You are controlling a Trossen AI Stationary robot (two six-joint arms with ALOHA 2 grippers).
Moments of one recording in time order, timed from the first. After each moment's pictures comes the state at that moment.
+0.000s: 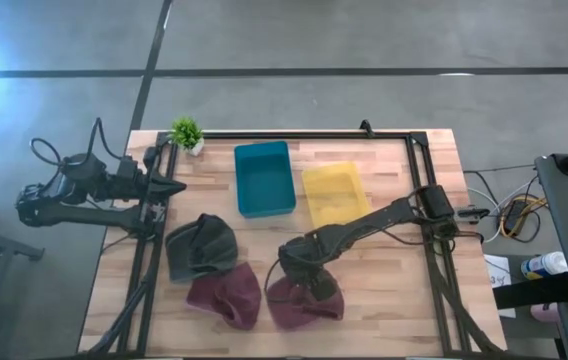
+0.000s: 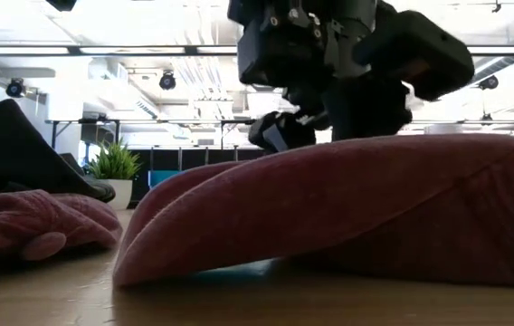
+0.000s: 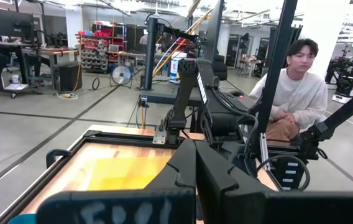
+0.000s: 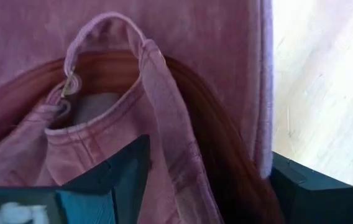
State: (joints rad) left arm 0.00 0.39 0.78 -0.40 0.00 -0.09; right arm 0.25 2.06 1.47 -0.65 -0.23 -0.14
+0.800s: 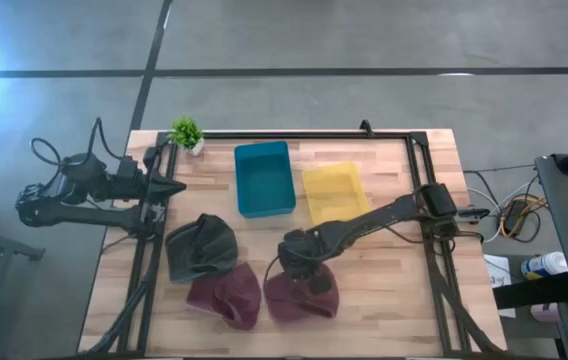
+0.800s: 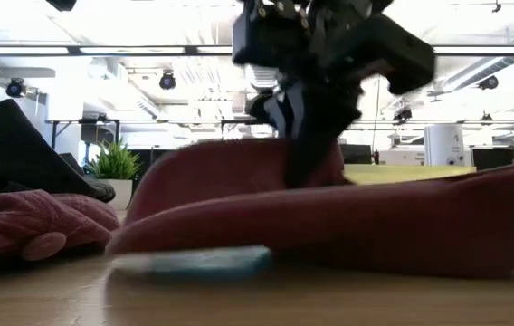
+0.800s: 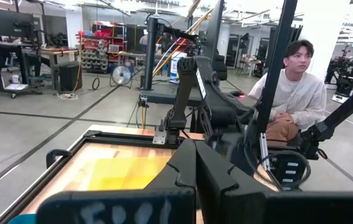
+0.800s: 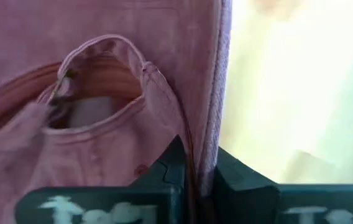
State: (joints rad) left arm 0.00 0.39 0.78 -0.40 0.00 -0.09; right arm 0.24 2.02 1.49 -0.67 -0.06 -0.15
